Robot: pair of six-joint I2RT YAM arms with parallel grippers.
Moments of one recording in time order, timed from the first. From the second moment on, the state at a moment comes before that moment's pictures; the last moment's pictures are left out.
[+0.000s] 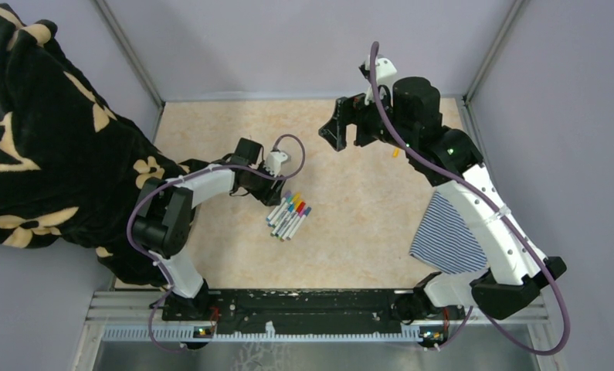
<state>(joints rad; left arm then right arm) -0.39 1.77 1.03 -0.31 0.35 0.33 0.60 1.29 1.69 -0.70 -0.16 0.22</state>
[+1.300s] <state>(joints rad) -0.41 1.78 1.02 -0.25 0.22 0.38 0.60 1.26 1.69 -0.67 -0.15 0.22</state>
